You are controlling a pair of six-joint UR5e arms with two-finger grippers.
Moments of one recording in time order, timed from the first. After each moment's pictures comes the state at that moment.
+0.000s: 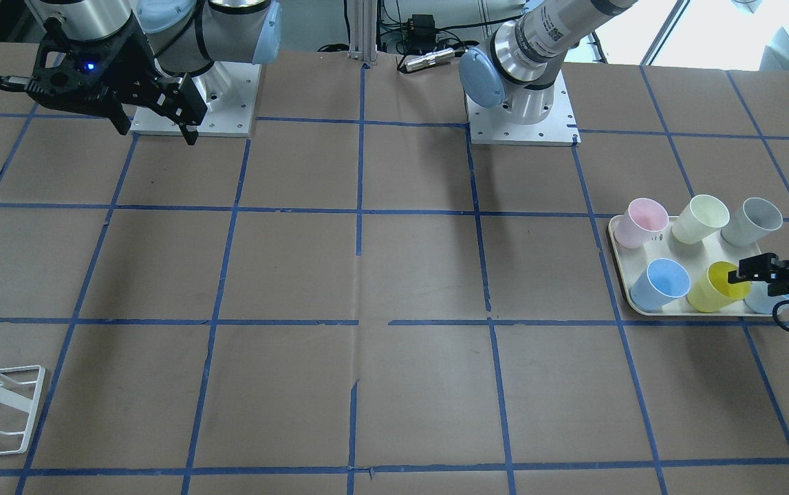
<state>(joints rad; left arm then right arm) -0.87 -2.08 -1.45 -1.47 1.65 0.93 1.52 -1.75 1.76 -1.55 -1.55 0.12</state>
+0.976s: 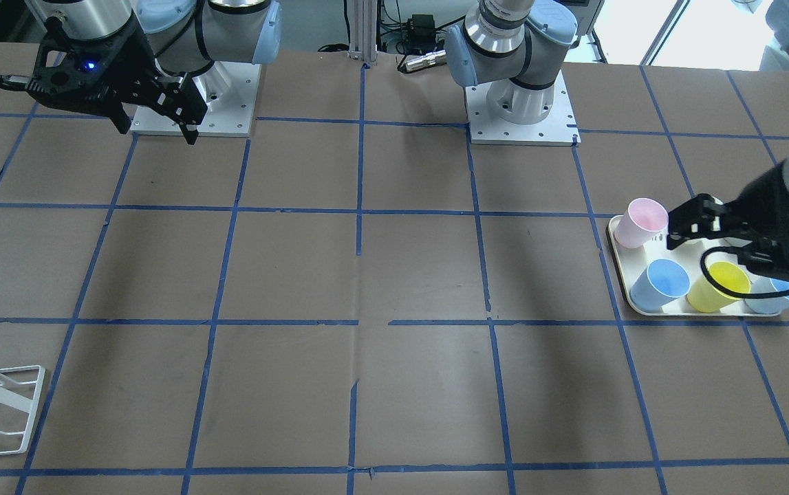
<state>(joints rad) -1.29 -1.80 -1.35 -1.67 1.64 0.49 1.52 -1.75 1.76 -1.55 -1.56 0.13</state>
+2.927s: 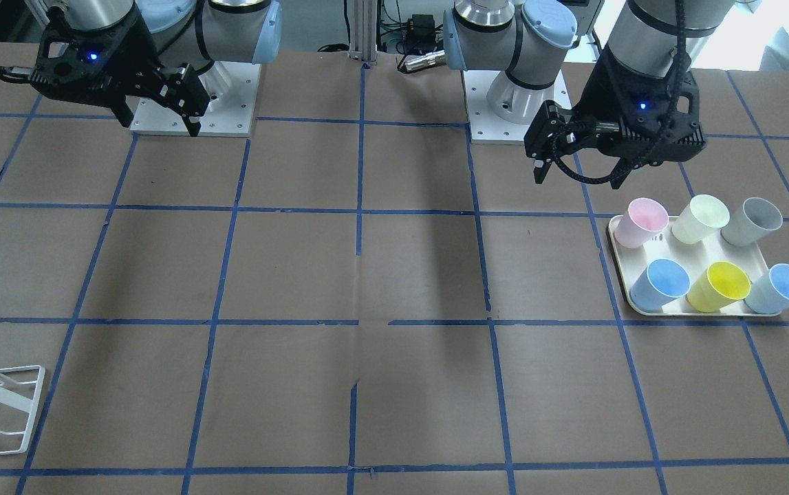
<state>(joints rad) -1.53 -1.58 -1.49 -1.59 1.57 0.10 1.52 -1.77 1.75 -1.53 -1.55 0.12</state>
